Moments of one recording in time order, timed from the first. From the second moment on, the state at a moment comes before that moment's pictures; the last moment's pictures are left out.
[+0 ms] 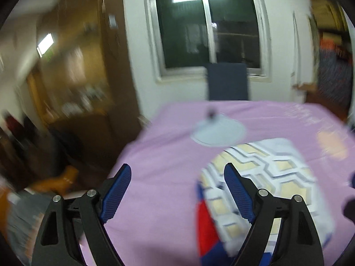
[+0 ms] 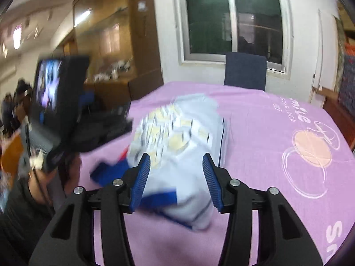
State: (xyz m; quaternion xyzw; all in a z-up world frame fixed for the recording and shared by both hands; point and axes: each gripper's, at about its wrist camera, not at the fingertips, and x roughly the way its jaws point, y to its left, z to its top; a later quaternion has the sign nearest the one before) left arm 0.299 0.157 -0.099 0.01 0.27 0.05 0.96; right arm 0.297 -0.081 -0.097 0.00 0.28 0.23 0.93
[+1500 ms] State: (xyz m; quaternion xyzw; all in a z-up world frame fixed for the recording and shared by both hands) left arm 0.295 0.117 -0.124 0.05 0.33 -0.05 0.94; right arm 0.346 -0.082 -0.145 0.04 0.39 0.15 0.91
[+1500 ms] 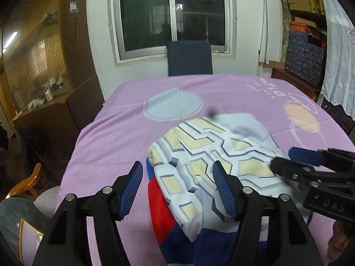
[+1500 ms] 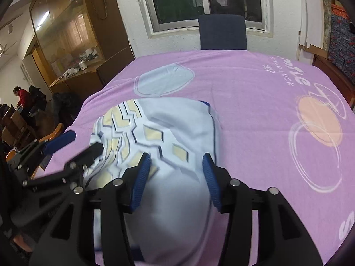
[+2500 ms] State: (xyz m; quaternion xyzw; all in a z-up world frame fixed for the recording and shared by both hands) left arm 0.330 0.189 -0.178 -0.20 0.47 -0.16 0.84; right arm 0.352 -0.154 -0.171 0.29 0.42 0.26 0.82
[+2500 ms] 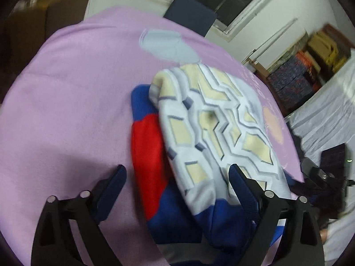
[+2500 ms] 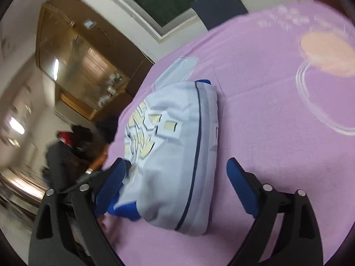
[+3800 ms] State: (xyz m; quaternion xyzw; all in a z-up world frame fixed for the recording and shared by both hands) left arm 0.169 -0.123 -0.100 -0.02 0.39 -0.40 0.83; right arm 0.124 -0.345 -0.120 0.32 0.33 0.19 0.87
